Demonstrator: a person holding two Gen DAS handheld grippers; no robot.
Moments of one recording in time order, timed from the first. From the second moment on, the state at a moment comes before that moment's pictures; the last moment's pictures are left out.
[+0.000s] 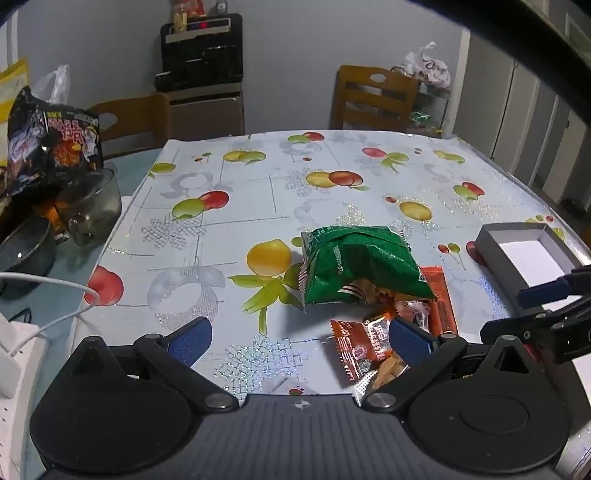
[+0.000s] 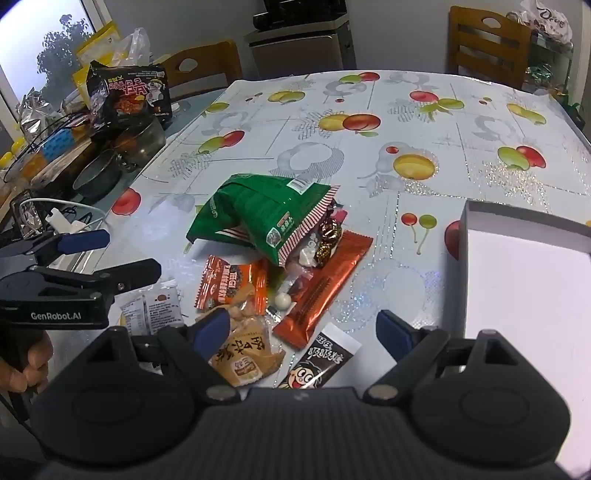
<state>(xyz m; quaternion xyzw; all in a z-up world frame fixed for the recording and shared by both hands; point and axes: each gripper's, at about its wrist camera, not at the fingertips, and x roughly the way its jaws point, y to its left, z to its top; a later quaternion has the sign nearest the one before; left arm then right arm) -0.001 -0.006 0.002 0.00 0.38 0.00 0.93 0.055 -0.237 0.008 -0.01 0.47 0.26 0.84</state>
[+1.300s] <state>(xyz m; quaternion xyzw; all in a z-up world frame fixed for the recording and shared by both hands) -0.010 -0.017 0.003 -0.02 0.40 -0.03 0.92 0.058 -0.240 0.011 -0.01 0.46 0.27 0.84</state>
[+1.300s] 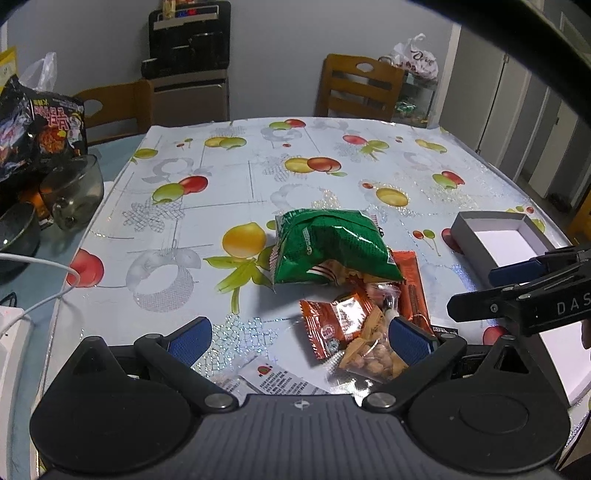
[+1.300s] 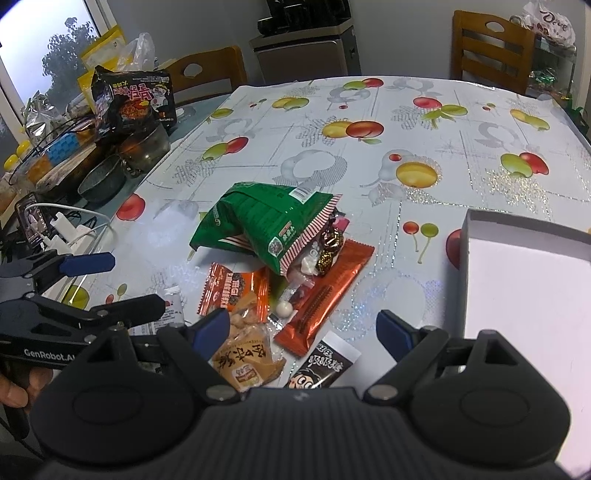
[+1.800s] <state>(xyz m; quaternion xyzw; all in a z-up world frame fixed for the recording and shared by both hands) -0.008 -0.026 -0.008 0.01 0.41 -0.06 0.91 0.061 -0.237 0.013 -0.01 0.46 0.27 0.84</state>
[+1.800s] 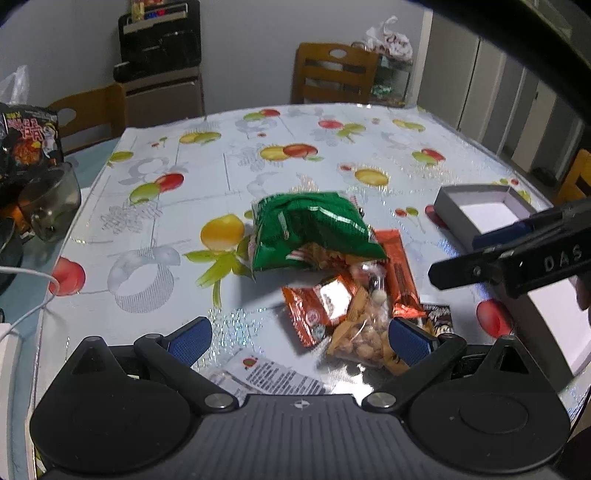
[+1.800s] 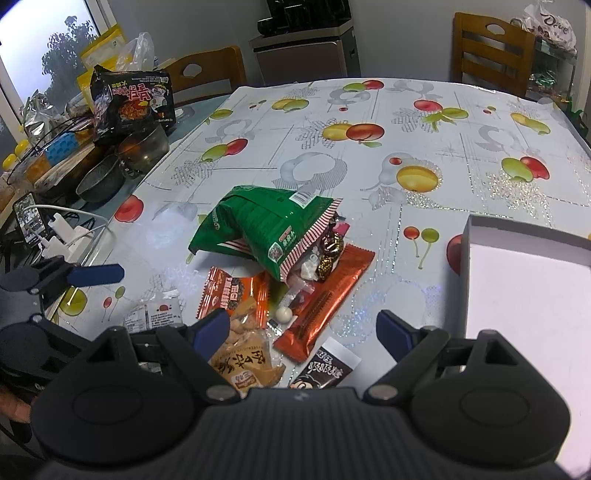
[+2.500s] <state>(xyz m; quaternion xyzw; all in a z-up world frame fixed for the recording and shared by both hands) -0.011 -0.016 -0.035 -0.04 0.45 -0.04 0.89 0.046 -0.231 -0.005 -0.04 0.49 0.29 0.82</state>
